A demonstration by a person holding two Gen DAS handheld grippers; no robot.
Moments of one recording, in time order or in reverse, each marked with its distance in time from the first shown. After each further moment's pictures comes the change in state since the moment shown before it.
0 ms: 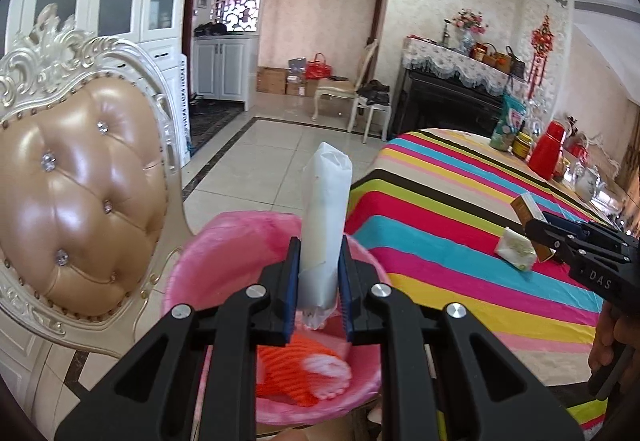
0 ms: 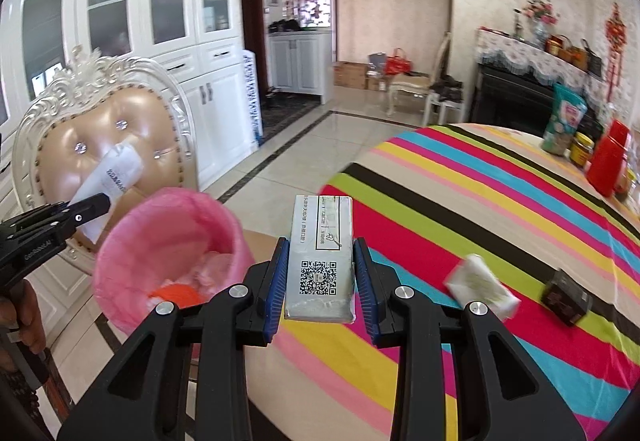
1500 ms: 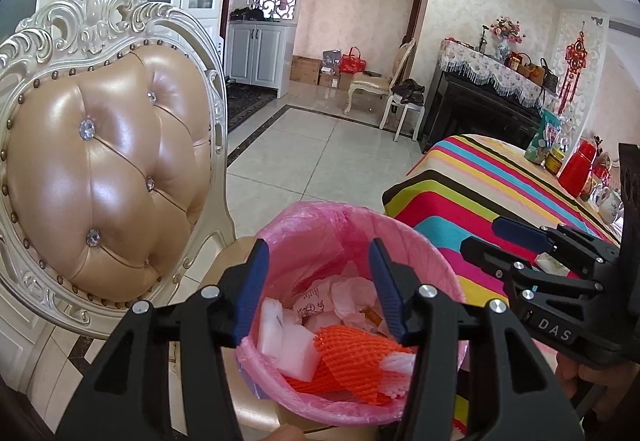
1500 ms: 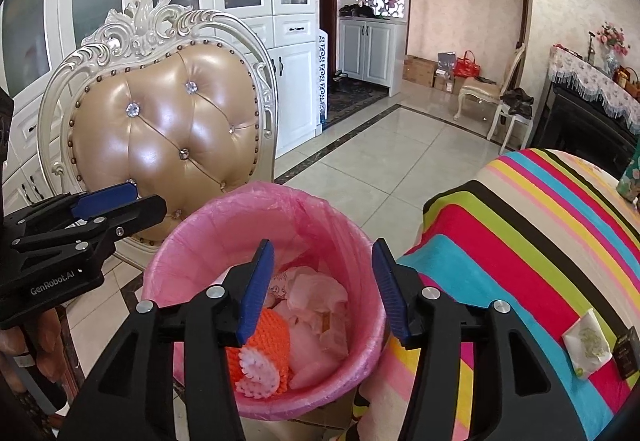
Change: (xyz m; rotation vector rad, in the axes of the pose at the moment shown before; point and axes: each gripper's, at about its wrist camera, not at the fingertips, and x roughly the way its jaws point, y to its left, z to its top) left arm 0.014 0.063 -0.002 -0.089 0.030 0.077; right arm 0.066 0.112 0.018 -0.132 0.049 0.152
